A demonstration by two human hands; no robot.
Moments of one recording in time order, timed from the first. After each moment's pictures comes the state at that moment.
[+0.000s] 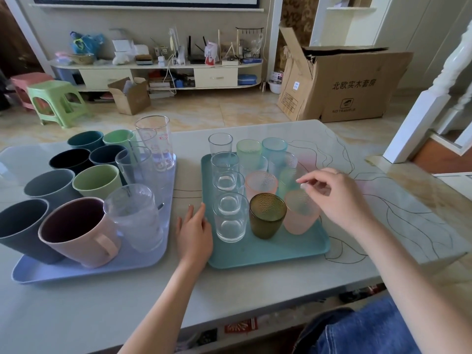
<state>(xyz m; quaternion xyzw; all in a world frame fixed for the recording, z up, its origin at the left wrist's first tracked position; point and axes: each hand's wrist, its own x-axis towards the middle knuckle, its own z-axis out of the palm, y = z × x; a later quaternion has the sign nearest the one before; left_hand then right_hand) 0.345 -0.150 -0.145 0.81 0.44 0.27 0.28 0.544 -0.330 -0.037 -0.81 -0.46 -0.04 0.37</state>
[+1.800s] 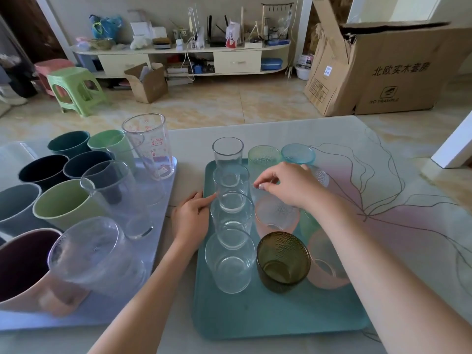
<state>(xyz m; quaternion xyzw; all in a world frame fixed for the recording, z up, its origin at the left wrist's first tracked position) 0.416 -0.056 -0.145 0.77 0.43 0.30 0.37 0.587 -0.173 -0.038 -0.82 -0.54 0.10 0.18</state>
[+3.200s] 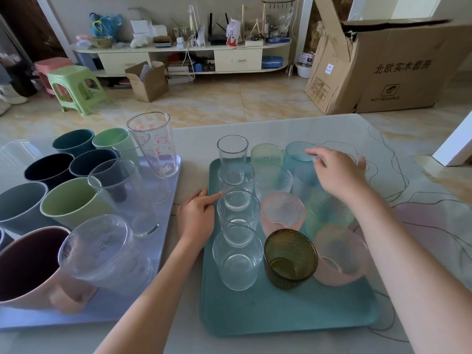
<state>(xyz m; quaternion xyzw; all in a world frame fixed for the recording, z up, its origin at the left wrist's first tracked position) 0.416 -0.059 -0.144 0.78 0.44 0.29 0.34 0.637 -0.200 -0.048 -0.90 -0.38 0.01 0.22</state>
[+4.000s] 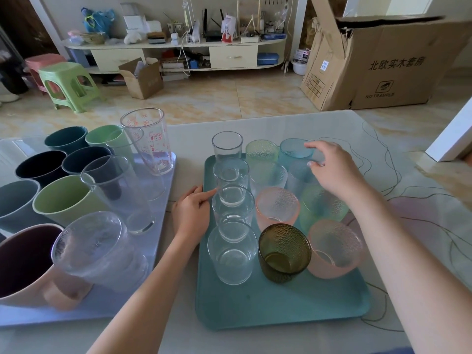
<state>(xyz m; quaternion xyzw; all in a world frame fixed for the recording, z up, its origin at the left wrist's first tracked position) 0.416 -0.059 -0.144 0.78 0.44 0.28 0.33 0.643 -0.208 -0.054 -0.86 -0.40 0.04 0.30</state>
